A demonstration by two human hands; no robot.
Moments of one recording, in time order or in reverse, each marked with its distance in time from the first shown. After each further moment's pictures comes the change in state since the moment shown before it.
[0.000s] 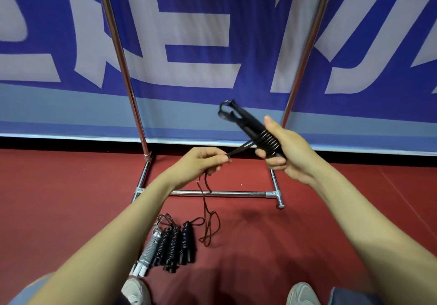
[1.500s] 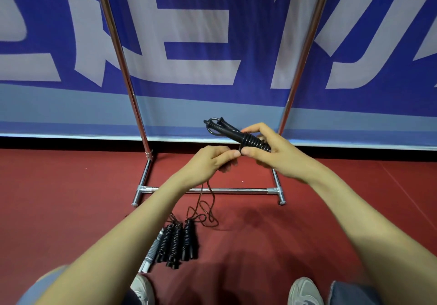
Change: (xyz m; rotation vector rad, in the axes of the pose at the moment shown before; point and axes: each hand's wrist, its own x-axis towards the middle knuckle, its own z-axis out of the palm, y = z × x) left_hand 0.003 0.008 0.020 0.290 0.066 0.036; right_hand 0.000 0.013 0.002 -0.613 -0.062 -0.262
